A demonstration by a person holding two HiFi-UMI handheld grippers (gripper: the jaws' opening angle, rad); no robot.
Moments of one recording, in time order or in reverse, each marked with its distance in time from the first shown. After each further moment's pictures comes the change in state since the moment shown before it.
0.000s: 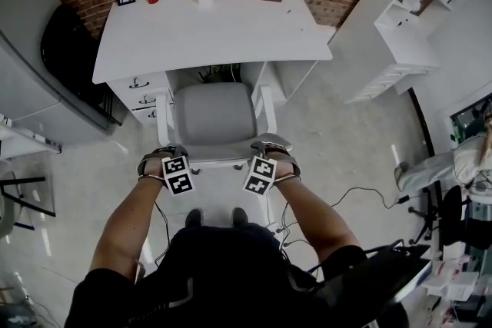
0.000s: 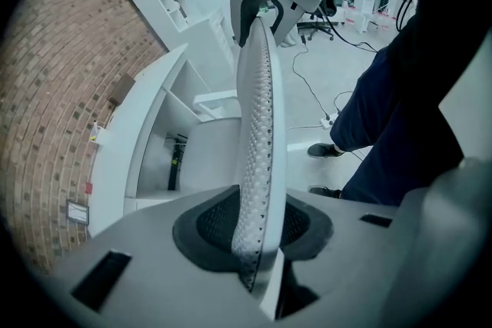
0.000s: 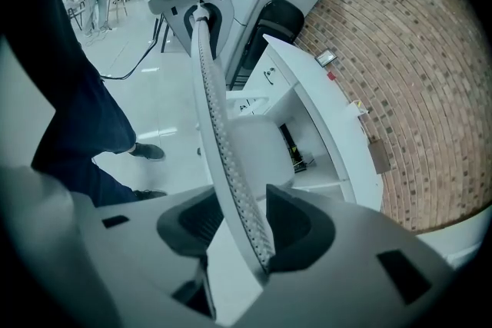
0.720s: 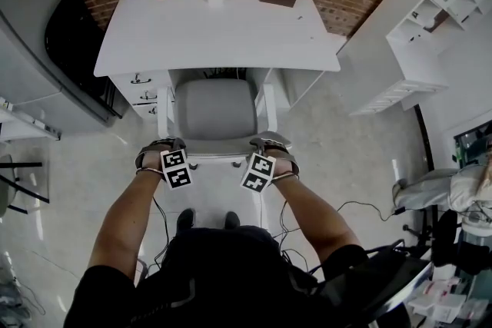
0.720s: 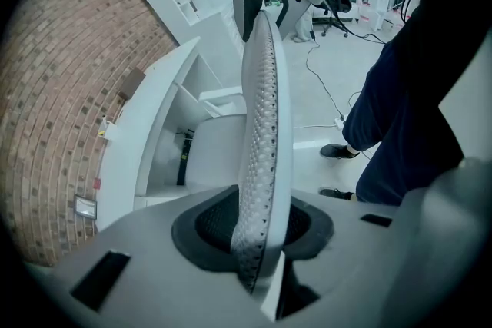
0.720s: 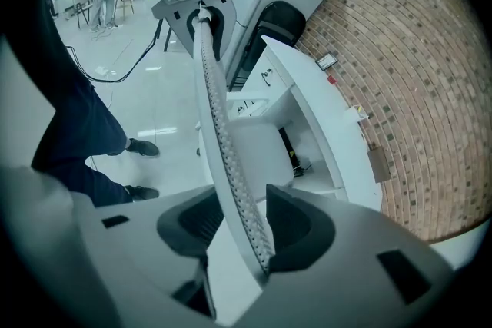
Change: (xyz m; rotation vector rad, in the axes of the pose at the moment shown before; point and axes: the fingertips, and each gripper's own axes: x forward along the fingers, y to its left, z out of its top) left arm 0.015 0.038 0.013 -0.048 0.034 0.056; right arm 0.018 -0.042 -0.004 -0.047 -0.028 0.001
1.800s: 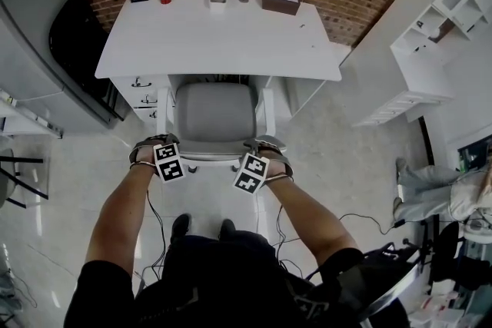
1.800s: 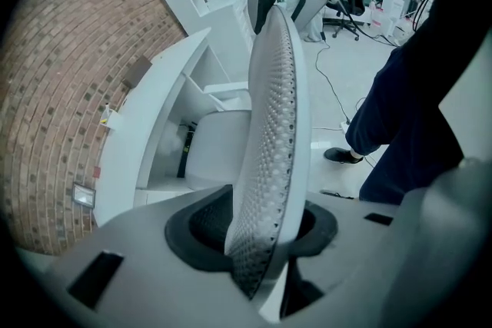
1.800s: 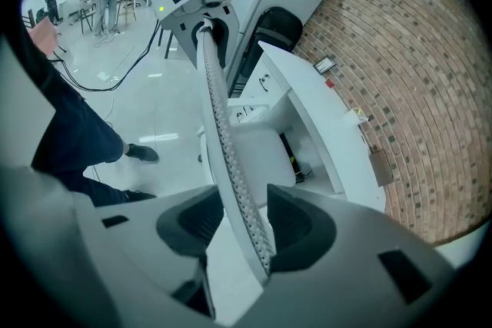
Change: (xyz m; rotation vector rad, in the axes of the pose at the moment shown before) left arm 0.011 0.021 0.000 -0.072 0.040 -0.002; right arm 0.005 -0.017 0.002 0.009 -0.058 0.015
